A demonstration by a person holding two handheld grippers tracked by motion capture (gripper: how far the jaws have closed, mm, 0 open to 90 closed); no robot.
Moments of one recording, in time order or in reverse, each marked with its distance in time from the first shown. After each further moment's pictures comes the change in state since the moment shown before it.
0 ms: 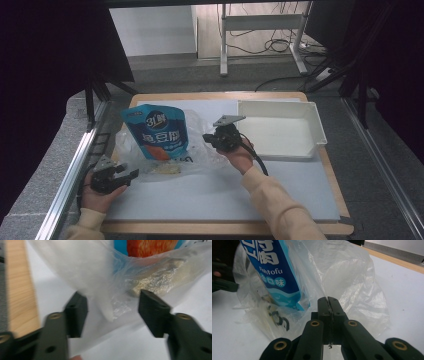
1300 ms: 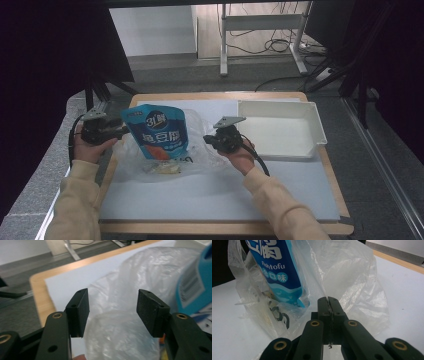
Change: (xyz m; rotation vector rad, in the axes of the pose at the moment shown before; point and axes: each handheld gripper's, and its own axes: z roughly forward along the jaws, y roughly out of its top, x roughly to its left) left arm 0.056 0.123 0.014 -0.067 -0.084 0.114; right arm 0.002 -0.002 -0.003 0.012 0.004 -0.023
